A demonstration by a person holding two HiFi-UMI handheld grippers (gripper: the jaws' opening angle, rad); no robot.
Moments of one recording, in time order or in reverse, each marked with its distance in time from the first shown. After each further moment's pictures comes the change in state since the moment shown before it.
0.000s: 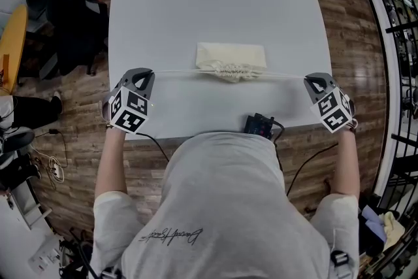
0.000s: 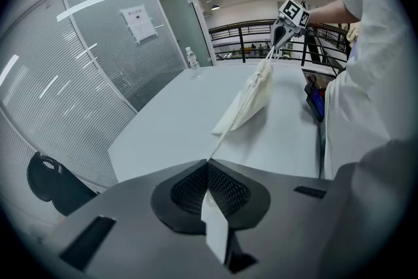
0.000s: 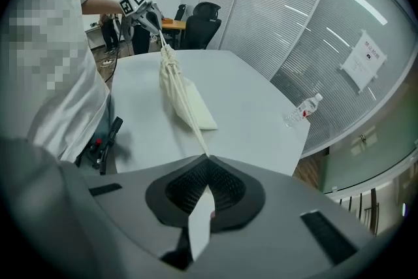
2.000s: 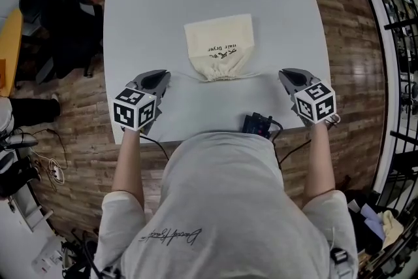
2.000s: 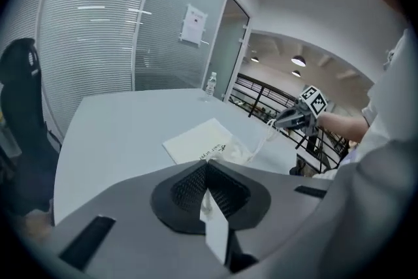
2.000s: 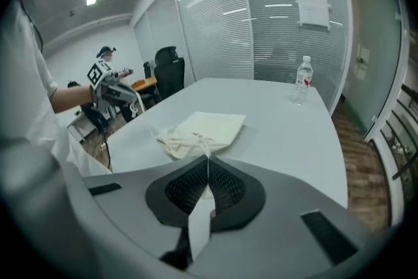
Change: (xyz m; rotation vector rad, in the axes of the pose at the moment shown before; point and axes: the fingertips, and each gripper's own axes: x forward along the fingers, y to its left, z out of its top) left arm 0.024 -0.025 0.054 -0.601 -0.283 -0.251; right arm 0.040 0.010 0.057 0.533 -0.280 0.148
